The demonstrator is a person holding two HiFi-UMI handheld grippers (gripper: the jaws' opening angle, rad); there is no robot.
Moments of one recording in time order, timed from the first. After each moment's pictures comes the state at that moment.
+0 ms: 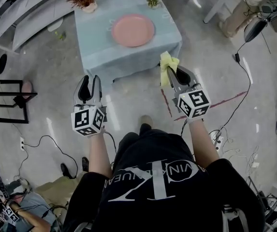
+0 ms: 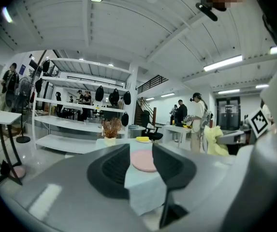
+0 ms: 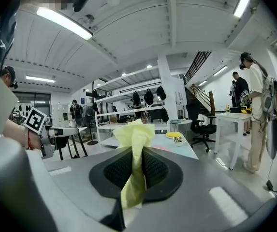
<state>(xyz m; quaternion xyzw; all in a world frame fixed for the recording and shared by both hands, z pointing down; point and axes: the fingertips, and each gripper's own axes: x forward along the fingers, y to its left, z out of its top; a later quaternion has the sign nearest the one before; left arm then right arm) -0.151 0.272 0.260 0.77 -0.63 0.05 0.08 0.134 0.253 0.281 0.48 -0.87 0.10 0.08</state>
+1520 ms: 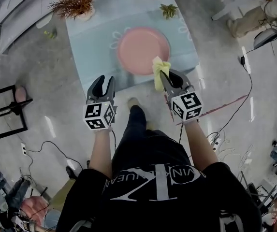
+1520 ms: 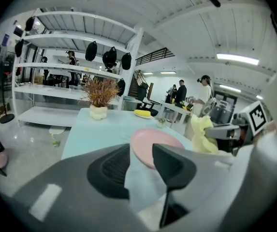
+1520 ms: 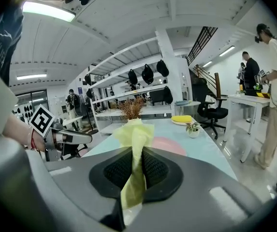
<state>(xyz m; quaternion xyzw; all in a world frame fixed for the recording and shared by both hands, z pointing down) -0.158 0.025 0.401 0.79 -0.55 0.14 0.23 0.049 0.019 0.380 0.44 -0.87 0.17 0.15</state>
